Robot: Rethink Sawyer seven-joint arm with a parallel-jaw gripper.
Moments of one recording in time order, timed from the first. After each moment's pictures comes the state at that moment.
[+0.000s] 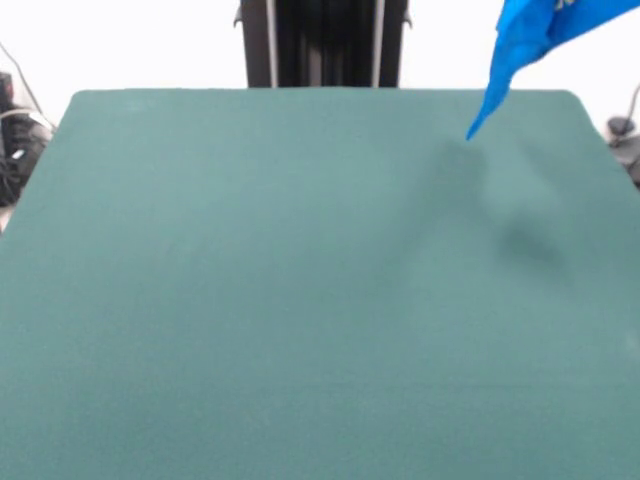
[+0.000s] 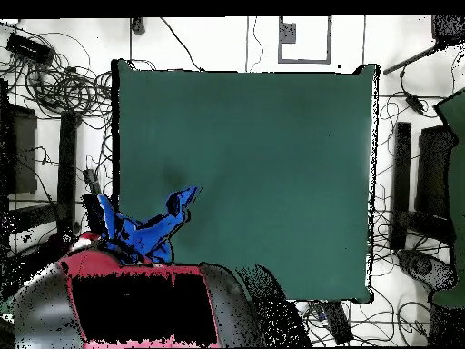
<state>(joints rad) 0.06 -1.31 0.05 1.71 0.08 1.19 2.26</state>
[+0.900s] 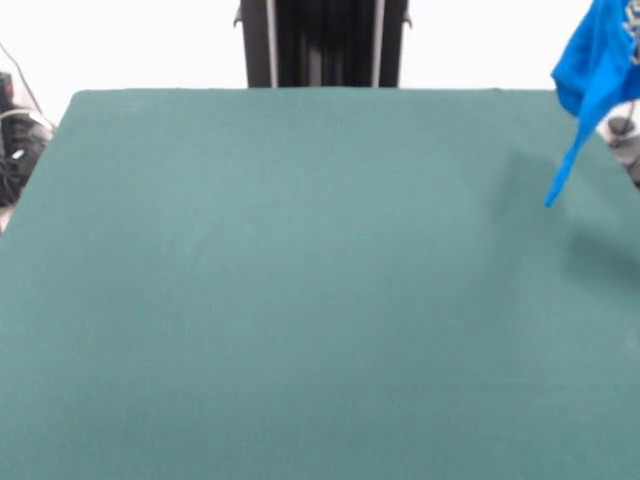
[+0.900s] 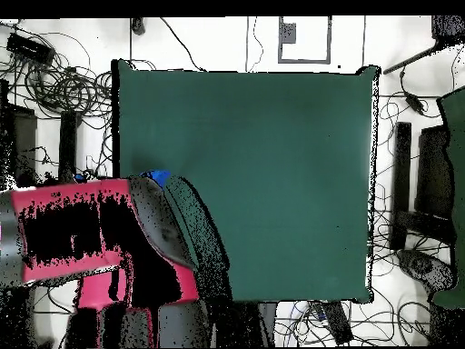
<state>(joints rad) 0.18 -1.07 0.04 1.50 0.08 1.19 2.31</state>
